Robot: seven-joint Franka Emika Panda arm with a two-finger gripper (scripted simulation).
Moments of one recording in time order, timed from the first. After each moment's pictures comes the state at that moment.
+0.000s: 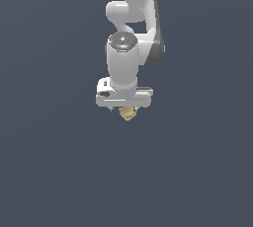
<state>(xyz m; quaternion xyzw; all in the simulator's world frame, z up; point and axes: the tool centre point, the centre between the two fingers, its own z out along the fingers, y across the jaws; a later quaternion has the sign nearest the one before) 0.001 -0.011 0.171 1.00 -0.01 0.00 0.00</state>
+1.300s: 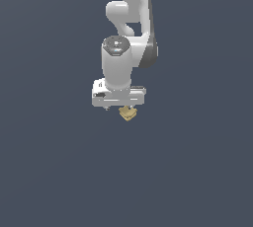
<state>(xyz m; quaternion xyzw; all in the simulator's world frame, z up) -0.015 -0.033 0.157 1.00 0.03 -0.01 0.01</state>
